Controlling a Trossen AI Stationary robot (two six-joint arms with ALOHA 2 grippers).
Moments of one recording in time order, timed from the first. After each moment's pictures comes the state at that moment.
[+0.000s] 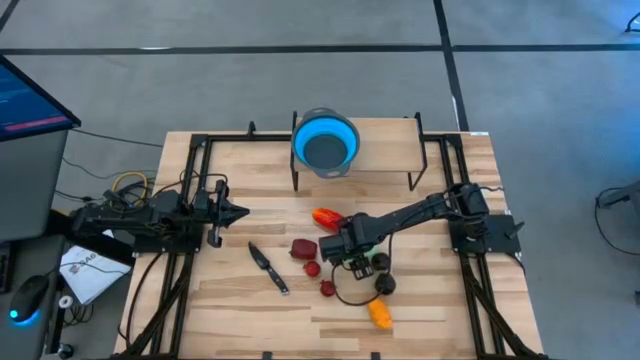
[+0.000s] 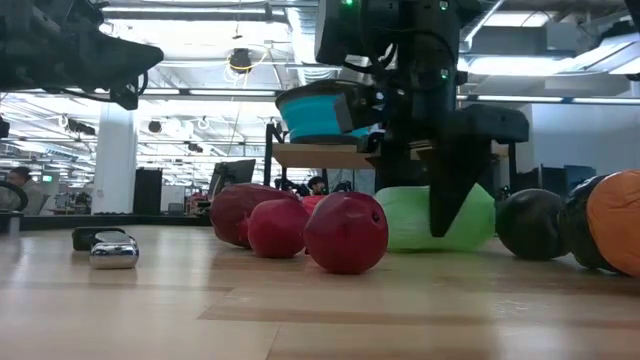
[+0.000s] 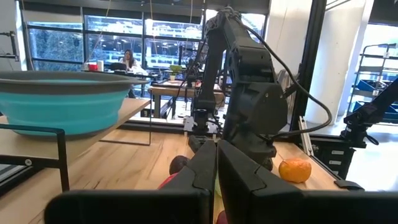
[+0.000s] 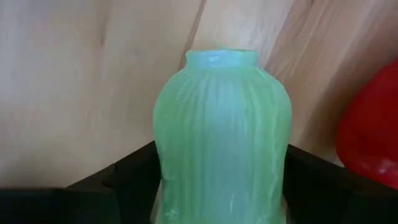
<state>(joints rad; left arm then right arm) -0.01 0.03 0.01 0.17 -0.05 -0.07 0.22 2.04 1.46 -0.93 0.11 -0.13</state>
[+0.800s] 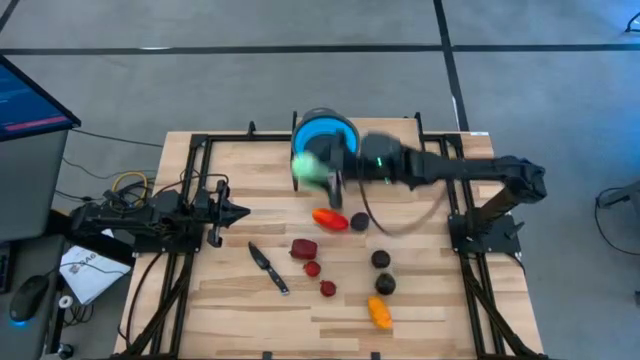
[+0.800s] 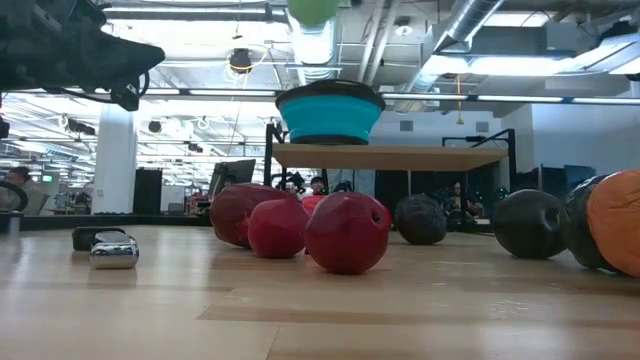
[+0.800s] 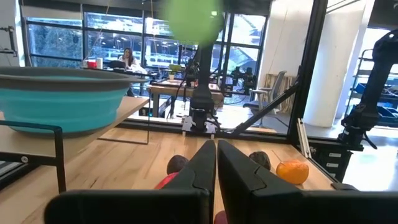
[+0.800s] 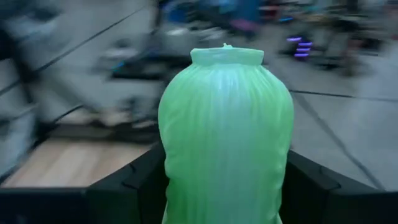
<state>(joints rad) -0.01 0.05 0.01 0.19 -0.05 -0.09 -0.09 1.56 1.43 -0.06 0.02 -0.10</state>
